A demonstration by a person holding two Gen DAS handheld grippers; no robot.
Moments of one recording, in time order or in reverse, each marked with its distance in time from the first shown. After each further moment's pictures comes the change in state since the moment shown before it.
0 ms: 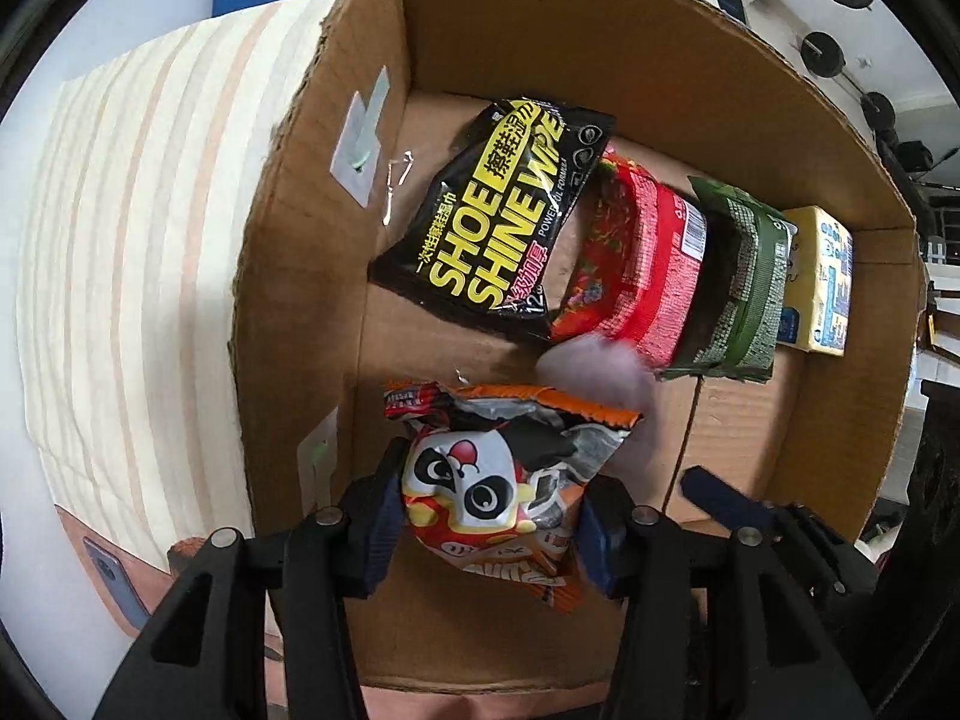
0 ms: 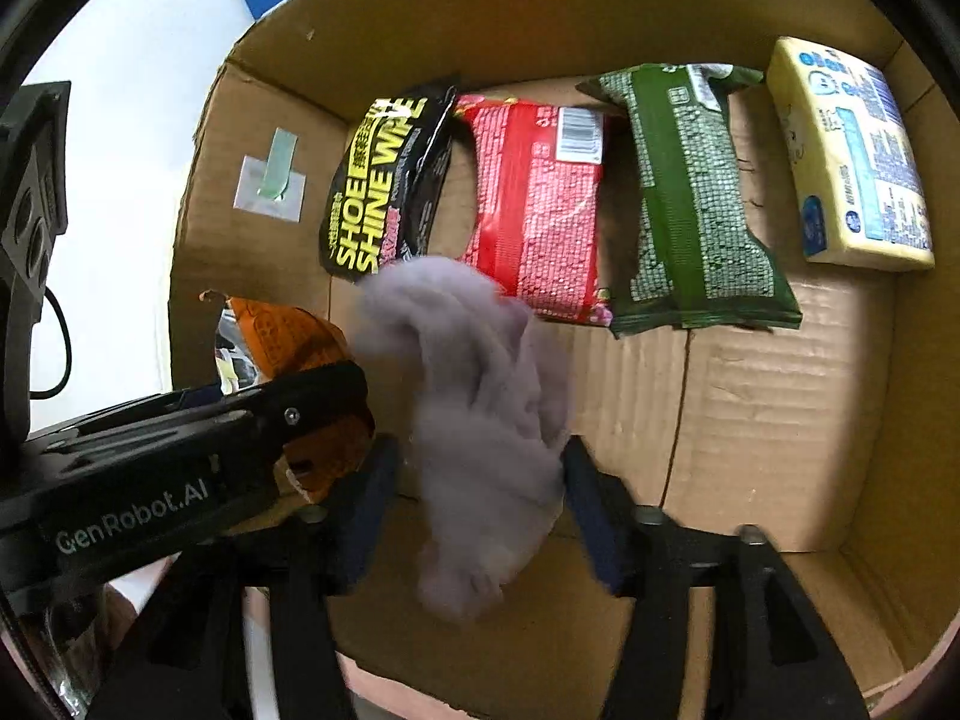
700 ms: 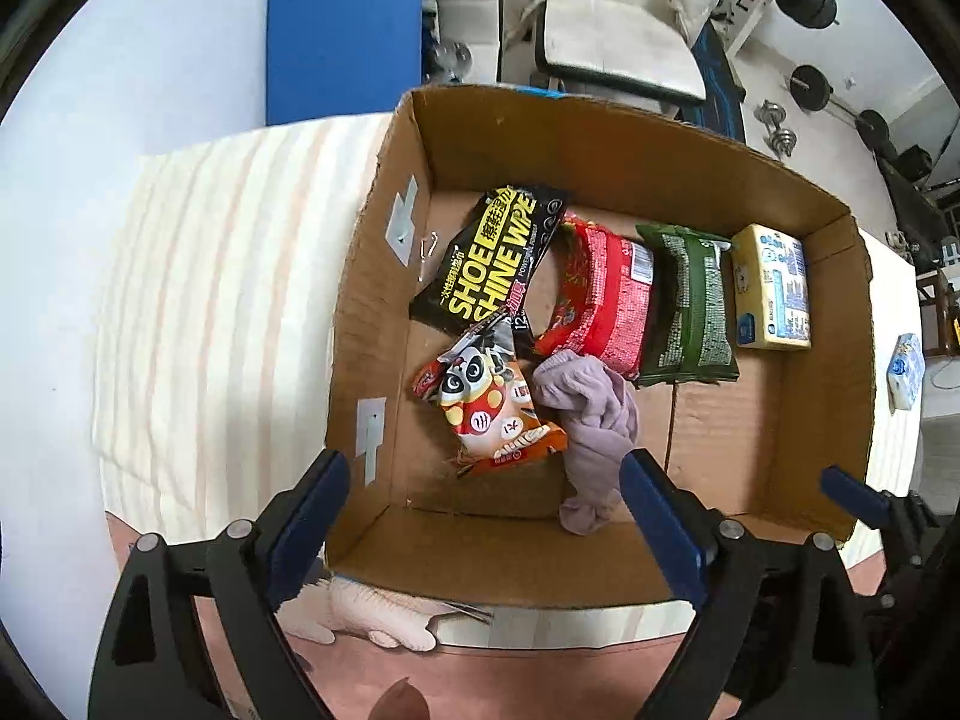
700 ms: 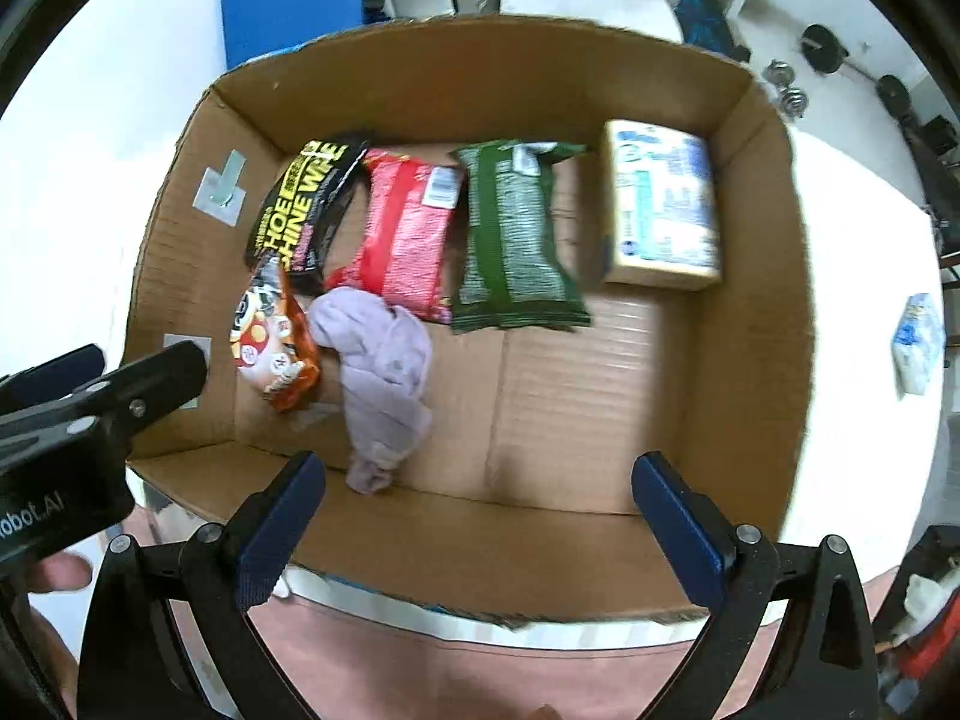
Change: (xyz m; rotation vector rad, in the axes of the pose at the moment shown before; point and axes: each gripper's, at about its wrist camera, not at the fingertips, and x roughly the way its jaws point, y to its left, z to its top) left arm -0.073 -0.025 -0.065 0.048 -0.272 0.132; right arm -0.076 -0.006 -0.040 -0.071 -0.131 -0.306
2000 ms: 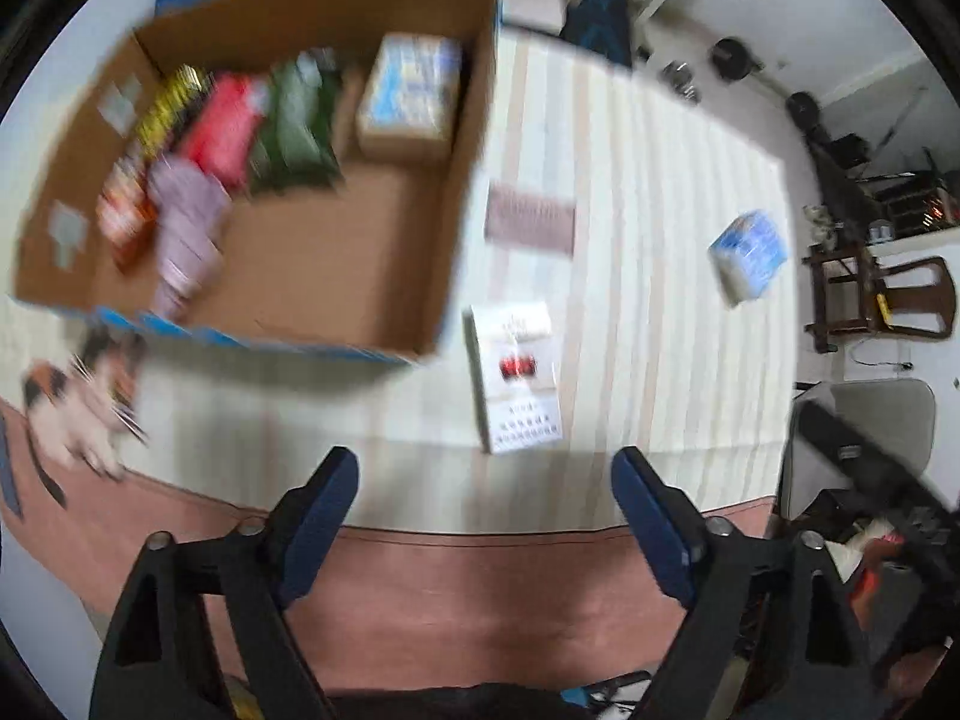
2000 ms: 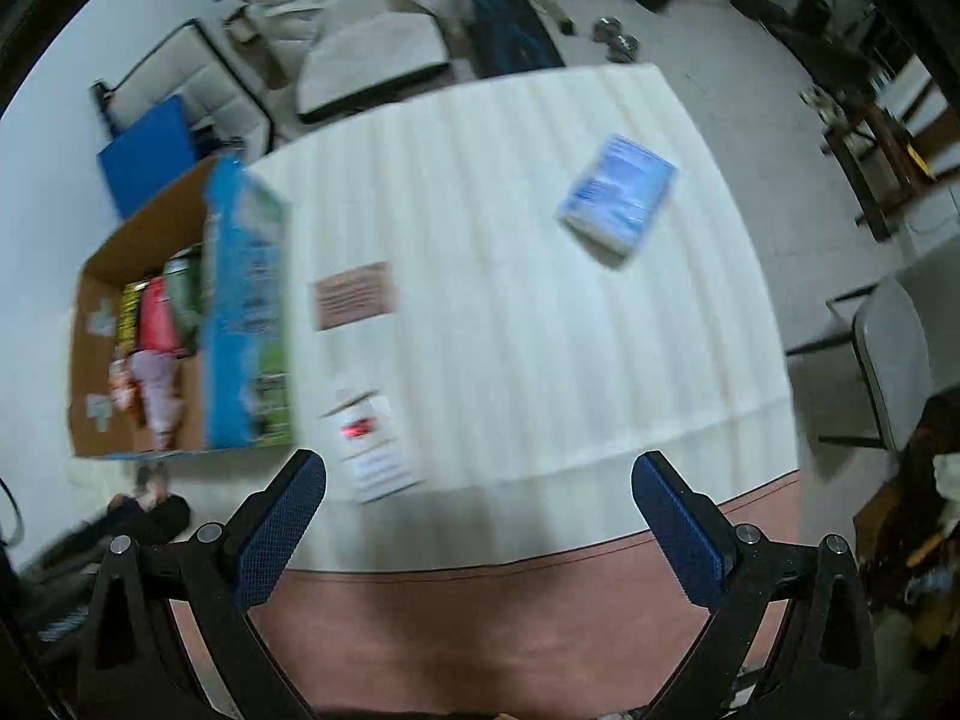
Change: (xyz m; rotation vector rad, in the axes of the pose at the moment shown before) left arm 0.025 -0.256 -0.090 -0.050 0.102 -0.189; right arm -0.091 -0.335 -0.117 0.315 -0.107 -0.013
